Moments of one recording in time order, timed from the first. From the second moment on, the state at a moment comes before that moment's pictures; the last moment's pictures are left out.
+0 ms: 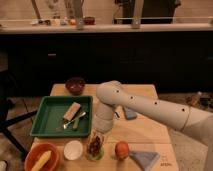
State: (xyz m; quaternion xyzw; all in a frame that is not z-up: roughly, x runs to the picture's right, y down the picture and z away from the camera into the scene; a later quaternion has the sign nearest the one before) arm -0.035 0.245 0.653 -0.42 -0.40 -0.39 0.72
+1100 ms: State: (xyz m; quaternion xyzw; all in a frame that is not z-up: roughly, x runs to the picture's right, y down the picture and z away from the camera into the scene) arm -0.035 0.246 0.653 -0.42 -0.40 -0.39 0.72
